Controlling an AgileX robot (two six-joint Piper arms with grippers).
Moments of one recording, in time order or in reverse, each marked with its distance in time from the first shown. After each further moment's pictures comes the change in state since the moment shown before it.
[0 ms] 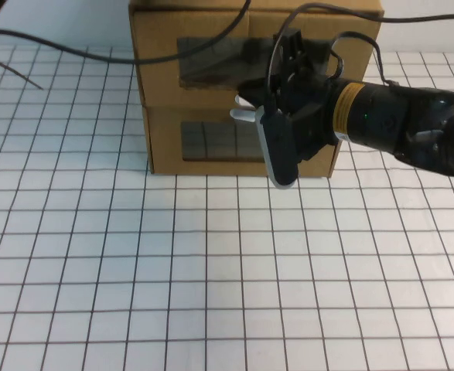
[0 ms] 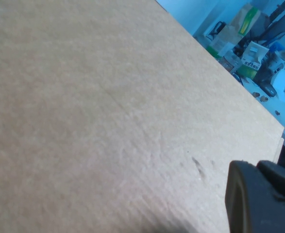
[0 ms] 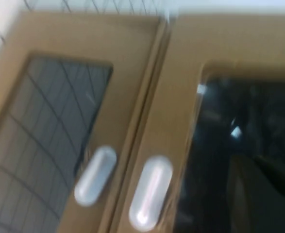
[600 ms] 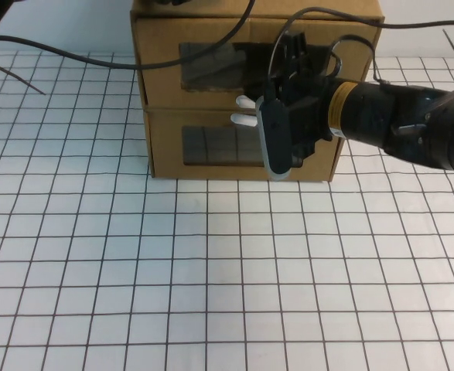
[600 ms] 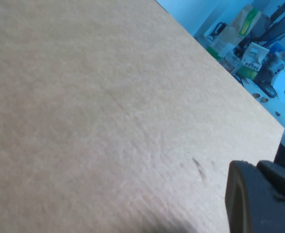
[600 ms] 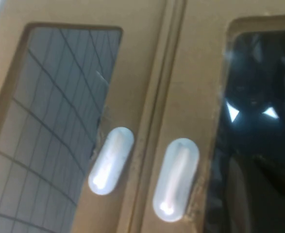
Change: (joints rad) right arm -0.023 0.084 -0.084 -0.005 0.029 0.098; left arm 0.000 0.000 0.000 0.000 -0.006 -0.004
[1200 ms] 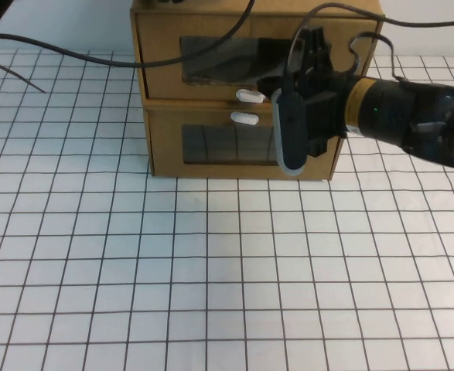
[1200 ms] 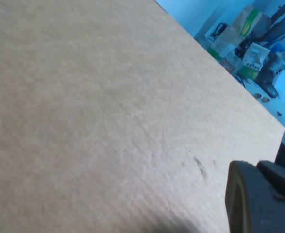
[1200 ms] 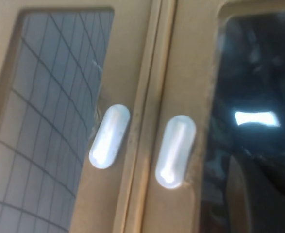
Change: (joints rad) right arm -0.037 -0.029 0.033 0.005 -0.028 0.026; left arm -0.002 0.002 -0.007 0.000 -0.004 0.000
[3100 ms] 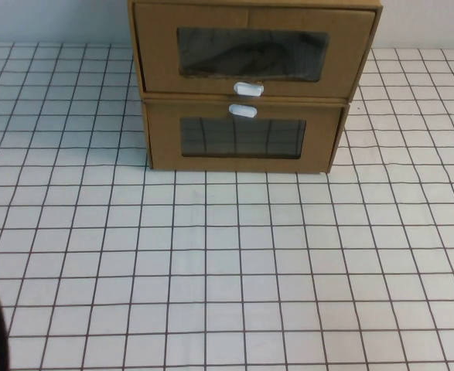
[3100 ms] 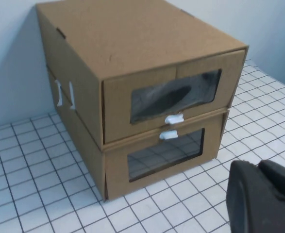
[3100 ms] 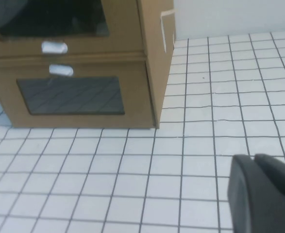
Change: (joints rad) right arm -0.012 -1.467 0.919 0.796 0.741 0.970; left arm -0.052 -1.395 1.017 0.789 -0.195 -0.355
